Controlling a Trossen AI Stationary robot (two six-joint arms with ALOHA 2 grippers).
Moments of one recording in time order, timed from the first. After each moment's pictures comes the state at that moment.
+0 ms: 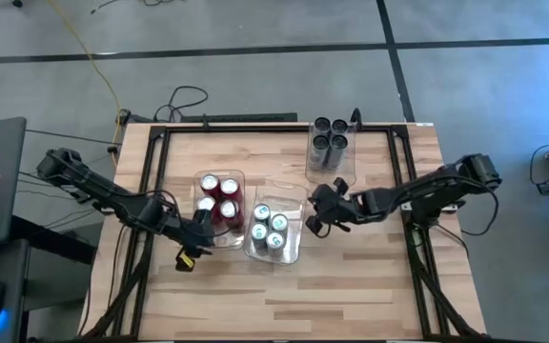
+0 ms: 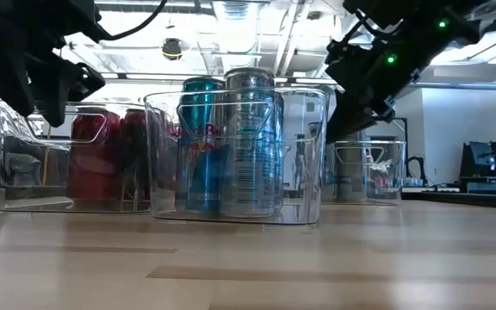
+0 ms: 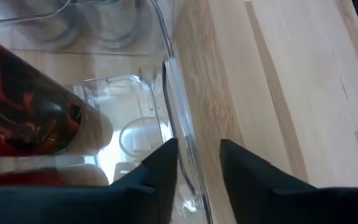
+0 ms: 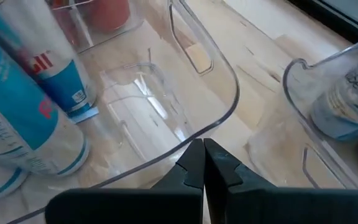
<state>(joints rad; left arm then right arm) -0.42 1.08 0.67 -0.51 -0.06 -0.22 0.16 1.45 0.76 -0.17 0.60 0.56</state>
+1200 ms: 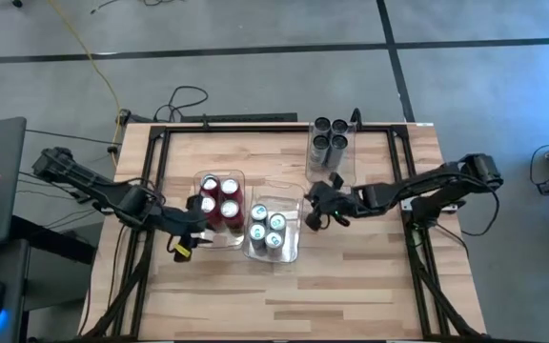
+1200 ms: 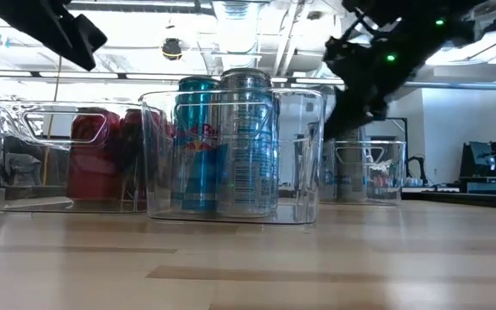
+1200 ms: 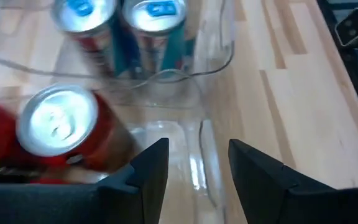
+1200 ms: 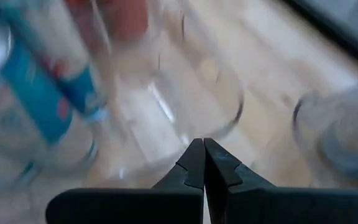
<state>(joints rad) -0.42 0.95 0.79 -0.61 -0.22 -0.25 0.10 1.43 0.76 -0.08 0.50 0.38</state>
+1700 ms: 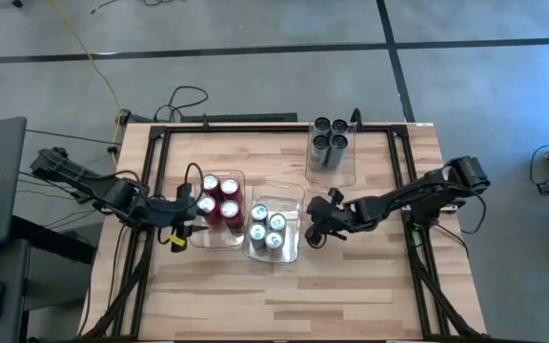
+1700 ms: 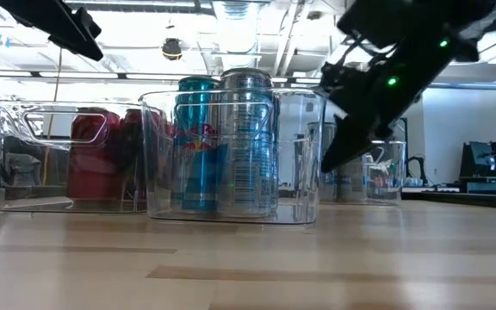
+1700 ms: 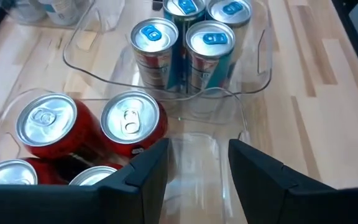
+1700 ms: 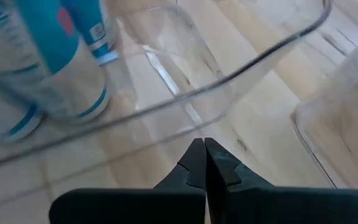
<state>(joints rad) -0.42 0.82 0.79 -0.68 -0.37 -0.29 0.20 1.55 0.76 -0.15 0.51 0.57</state>
